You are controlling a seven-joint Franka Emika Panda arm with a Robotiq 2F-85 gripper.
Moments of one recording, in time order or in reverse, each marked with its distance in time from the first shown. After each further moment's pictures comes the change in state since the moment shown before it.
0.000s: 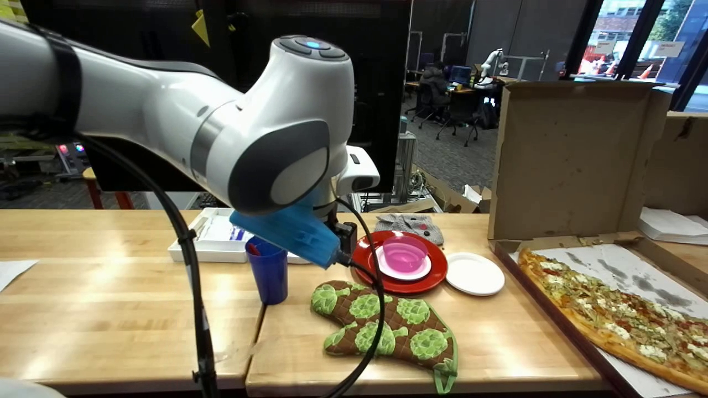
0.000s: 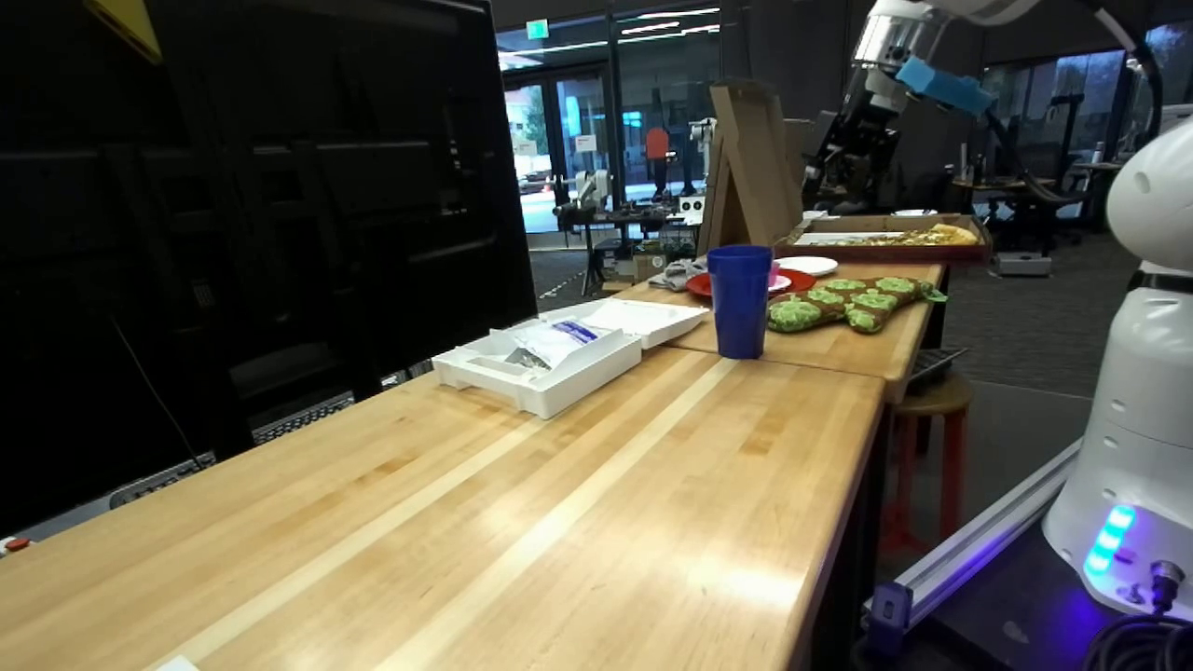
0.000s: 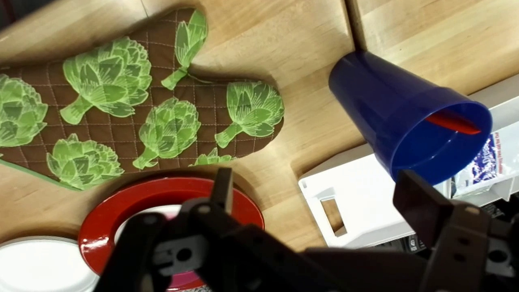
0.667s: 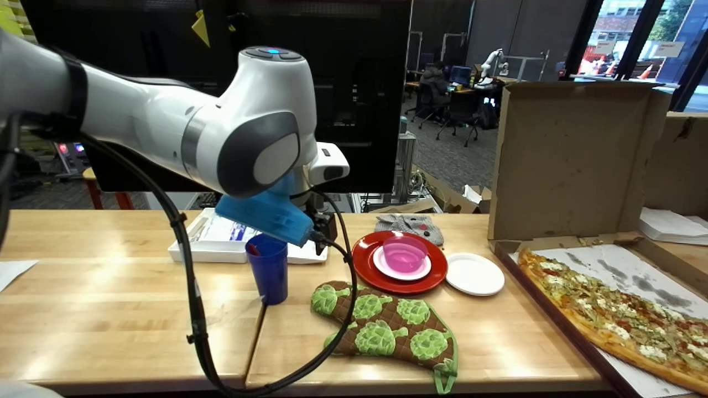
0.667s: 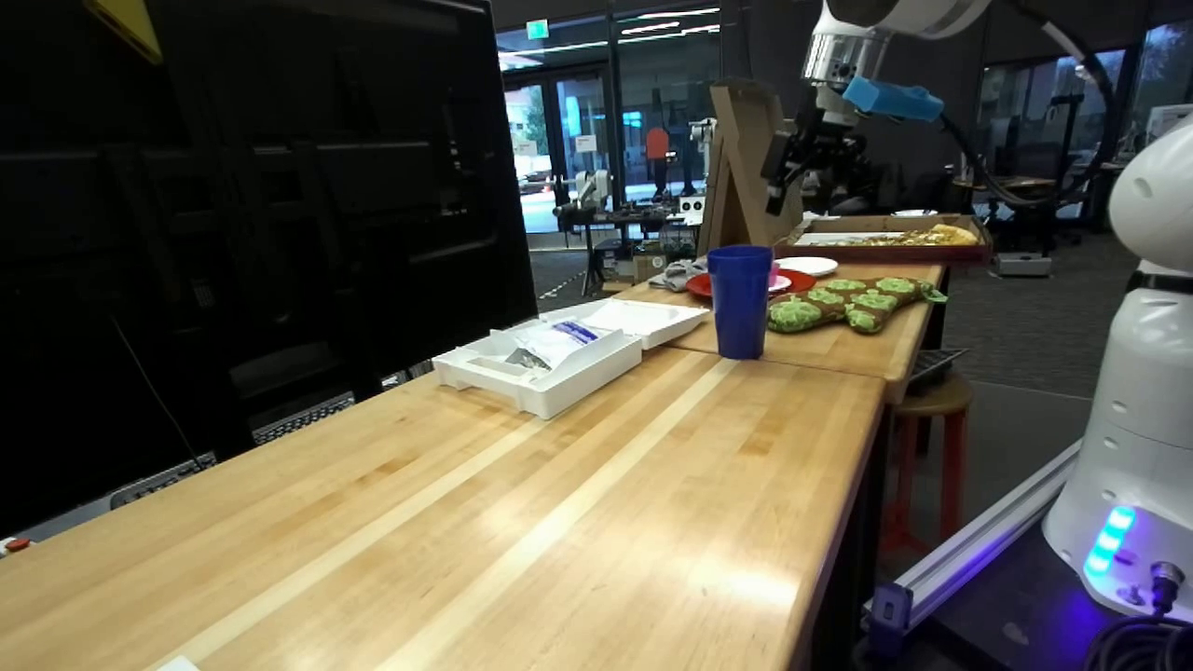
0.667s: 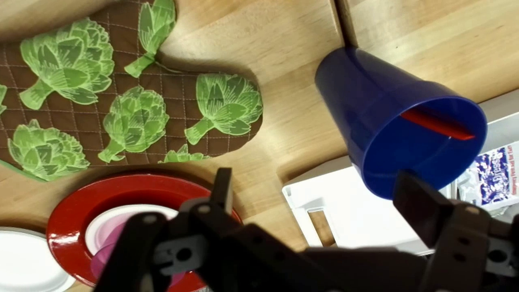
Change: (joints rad) arm 0.018 0.108 0.153 0.035 -0.002 0.051 0.112
